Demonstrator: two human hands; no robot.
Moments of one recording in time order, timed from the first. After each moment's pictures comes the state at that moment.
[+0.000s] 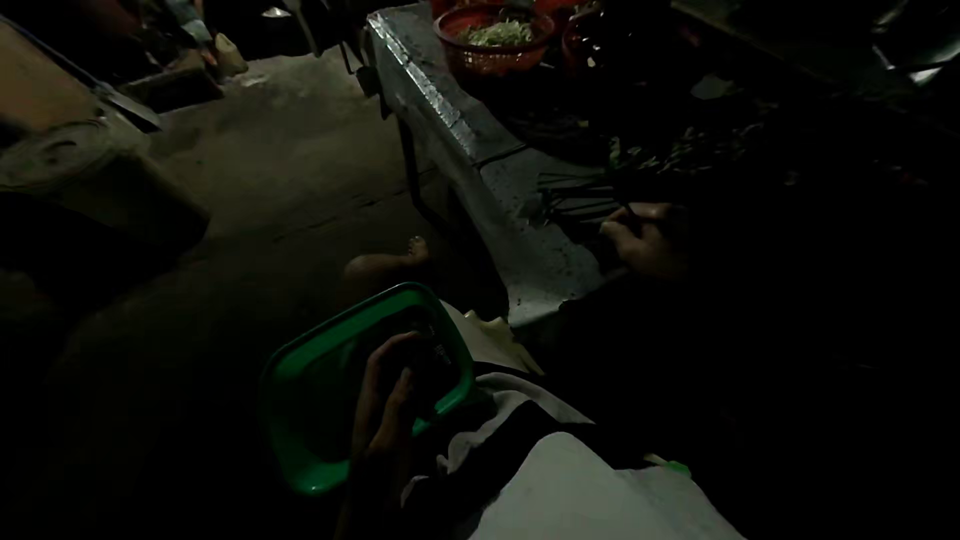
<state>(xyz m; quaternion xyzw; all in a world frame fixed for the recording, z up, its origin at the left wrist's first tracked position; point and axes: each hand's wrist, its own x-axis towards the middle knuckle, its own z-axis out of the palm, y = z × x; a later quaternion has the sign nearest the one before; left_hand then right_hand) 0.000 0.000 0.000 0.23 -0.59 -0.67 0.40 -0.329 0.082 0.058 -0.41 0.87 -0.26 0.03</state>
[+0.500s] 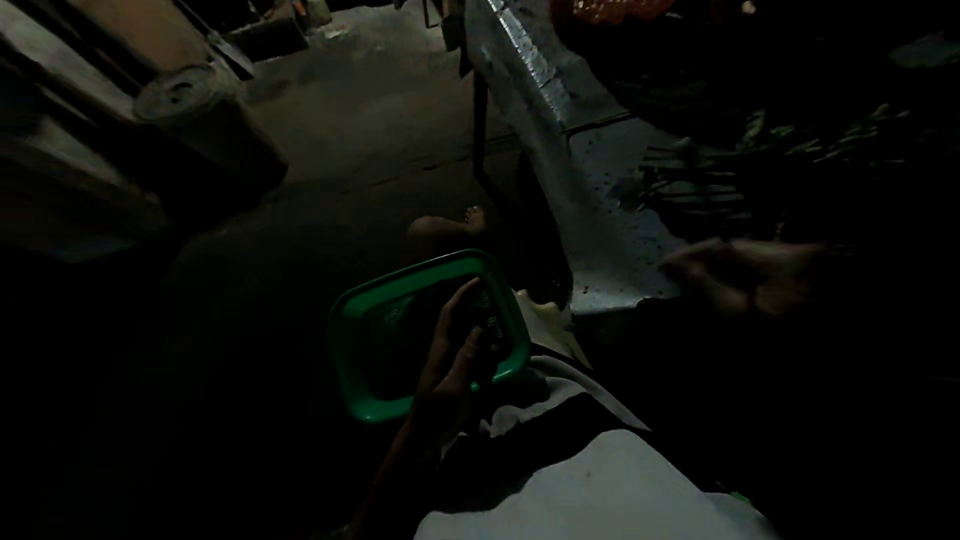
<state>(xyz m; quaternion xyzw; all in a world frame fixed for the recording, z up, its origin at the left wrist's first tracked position) -0.002 -0.002 0.000 0.22 -0.55 -0.73 0.35 -0.276 0.097 0.054 -0.57 0.76 -0.31 -0.01</state>
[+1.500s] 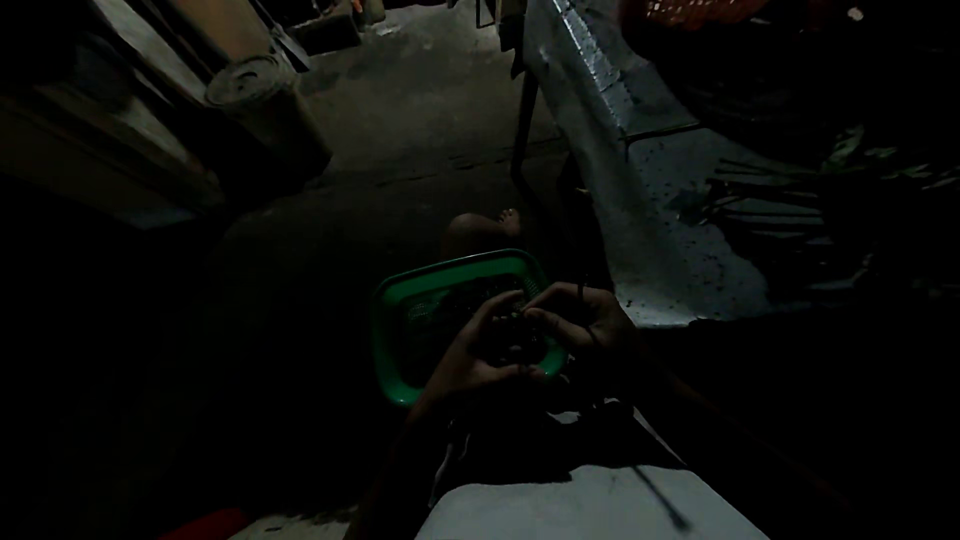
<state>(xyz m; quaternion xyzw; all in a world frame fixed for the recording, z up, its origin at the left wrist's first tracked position) 0.020 -0.027 -0.017 0.21 -0.58 -0.74 0.27 -0.170 0.028 0.007 -0.51 0.51 -0.53 0.45</state>
